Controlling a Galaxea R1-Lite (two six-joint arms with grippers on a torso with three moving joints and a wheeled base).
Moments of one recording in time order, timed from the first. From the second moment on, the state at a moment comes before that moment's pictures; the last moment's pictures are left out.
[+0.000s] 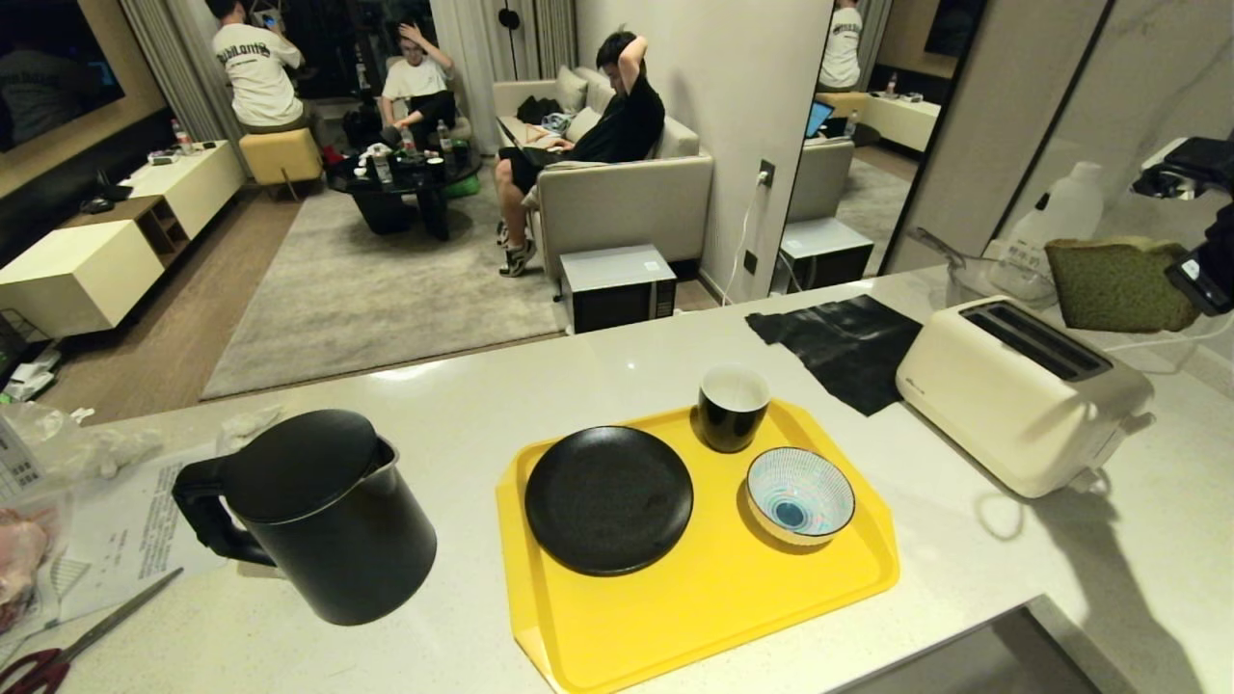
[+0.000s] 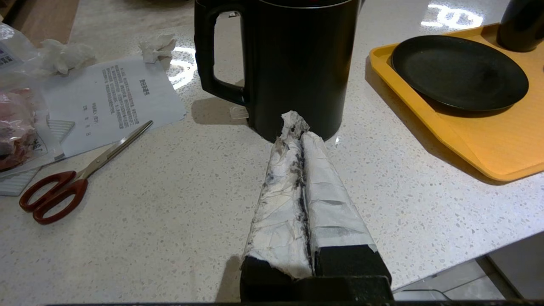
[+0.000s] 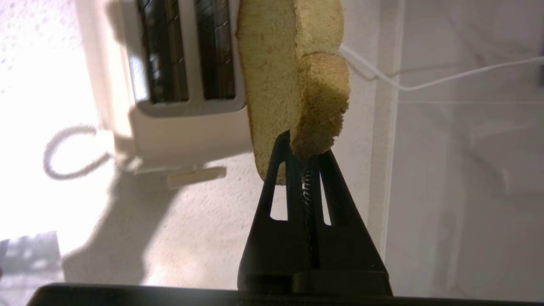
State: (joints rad) left arm 0.00 0.00 0.00 0.01 0.00 0.00; right arm -0.30 1.89 -1.98 0.70 -0.13 -0.72
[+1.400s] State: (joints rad) left arm 0.00 0.00 0.00 0.01 0.00 0.01; right arm -0.30 1.96 -1.98 0.70 -0.17 -0.72
